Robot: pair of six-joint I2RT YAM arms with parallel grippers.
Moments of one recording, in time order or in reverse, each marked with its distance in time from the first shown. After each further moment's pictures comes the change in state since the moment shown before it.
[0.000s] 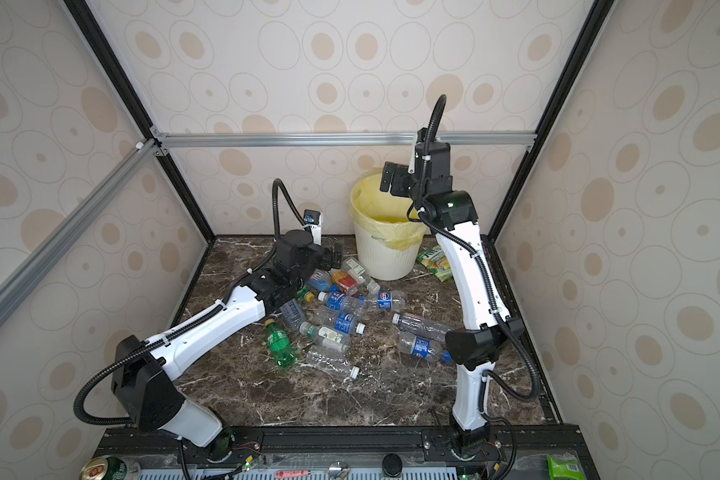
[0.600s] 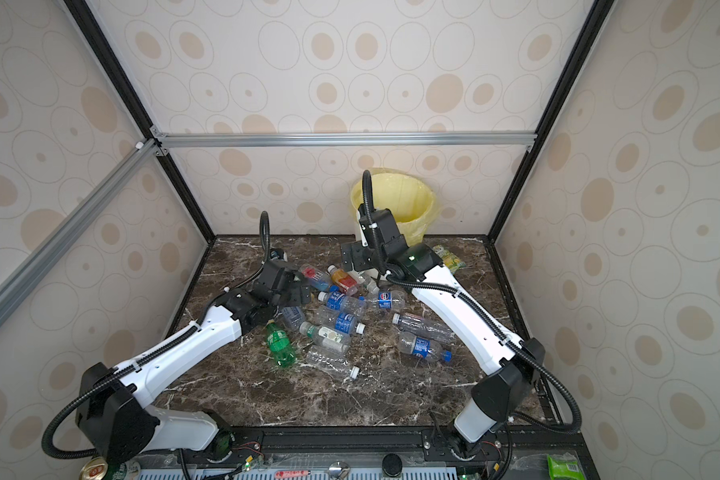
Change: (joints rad) left arm 0.083 -0.223 -0.292 -0.400 -0.008 -0.375; right arm 0.307 -0.350 -0.760 0.073 0.088 -0.032
